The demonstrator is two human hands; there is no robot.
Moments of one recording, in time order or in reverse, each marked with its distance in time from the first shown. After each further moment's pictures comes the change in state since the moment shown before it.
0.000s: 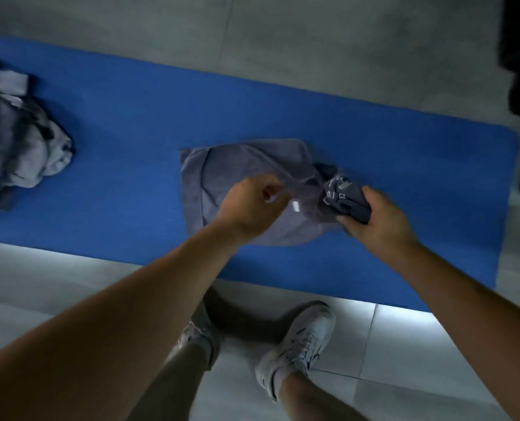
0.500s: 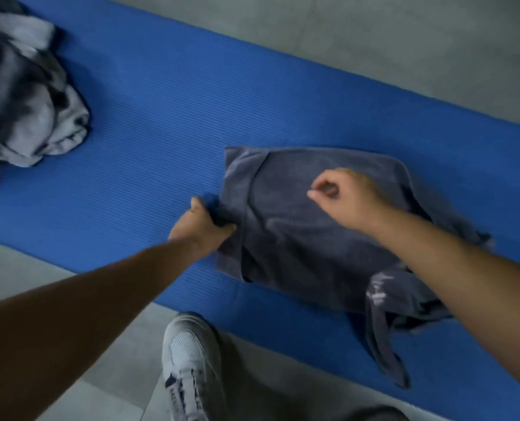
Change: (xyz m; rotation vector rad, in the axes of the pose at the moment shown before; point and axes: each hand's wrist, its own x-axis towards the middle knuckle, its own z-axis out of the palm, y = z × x) left_hand 0.068 -0.280 -0.007 0.081 0.185 -0.631; right_hand 0.198 -0.096 0.187 -0.136 -0.126 -0.412
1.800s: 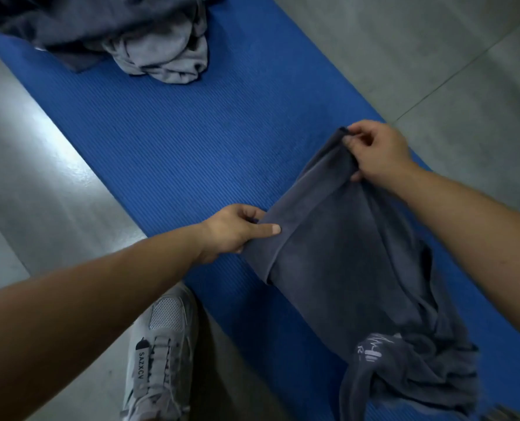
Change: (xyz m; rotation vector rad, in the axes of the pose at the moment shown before) left_hand -0.032 -0.055 0.008 -1.070 -0.378 0.173; right_hand 0.101 -0.134 -0.009 0.073 0.056 -0.222
